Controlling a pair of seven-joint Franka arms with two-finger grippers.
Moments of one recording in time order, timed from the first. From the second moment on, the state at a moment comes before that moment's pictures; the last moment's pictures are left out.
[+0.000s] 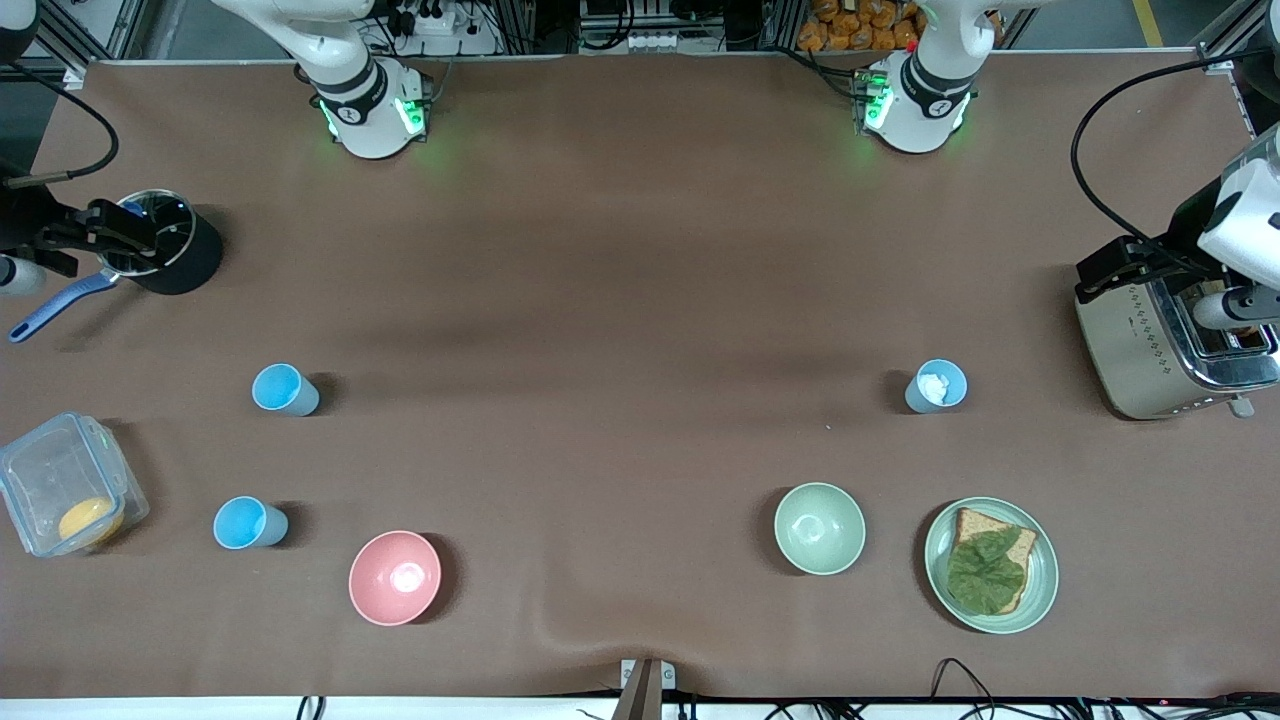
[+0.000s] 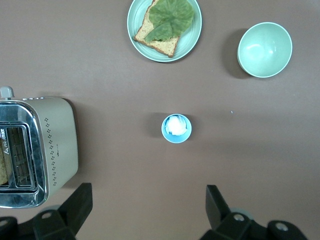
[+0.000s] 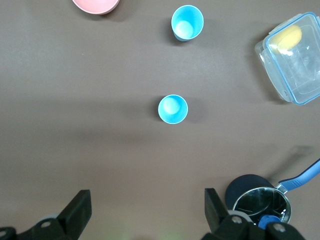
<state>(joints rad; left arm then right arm) 0.02 0.06 -0.10 -1.54 0.03 1.60 -0.16 -0.11 0.01 0.07 -1.57 0.00 1.50 -0.13</state>
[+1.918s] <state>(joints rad) 0.04 0.28 -0.10 -2.13 0.03 2.42 -0.16 -0.21 0.34 0.05 -1.60 0.00 1.66 -0.32</state>
